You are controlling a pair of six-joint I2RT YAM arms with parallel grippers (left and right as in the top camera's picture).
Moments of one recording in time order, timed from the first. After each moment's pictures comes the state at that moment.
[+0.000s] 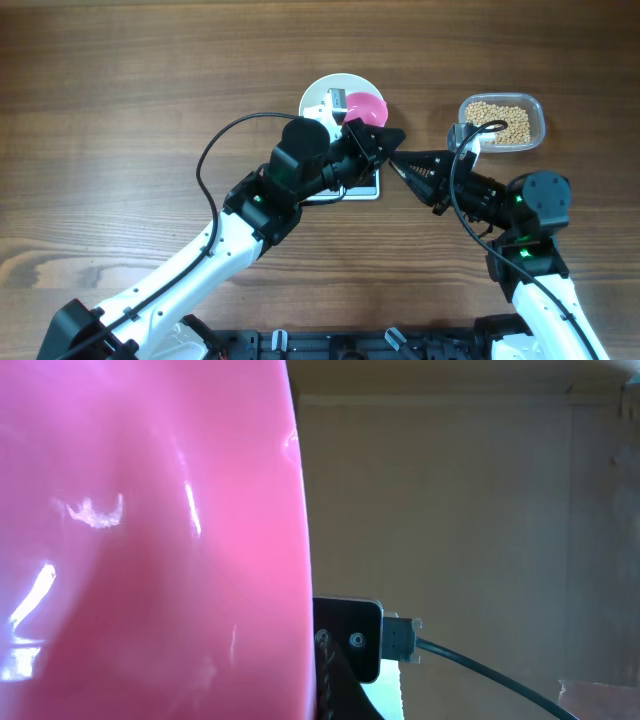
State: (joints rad) left arm -0.71 1.38 0.92 0.22 0.35 -1.45; right arm 0.11 0.95 0.44 0.55 -0.99 1.66
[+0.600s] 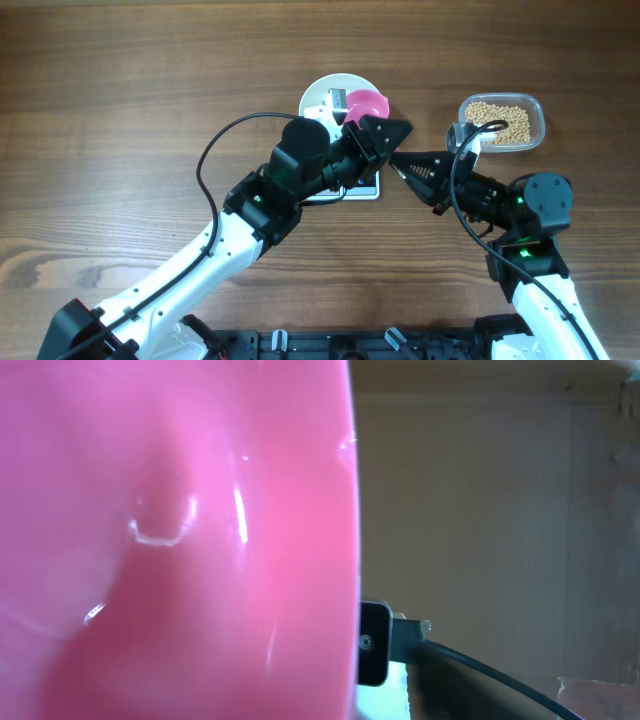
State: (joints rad) left arm -0.71 1.38 0.92 0.22 0.35 -1.45; right arm 0.11 0.95 0.44 0.58 -1.01 1.67
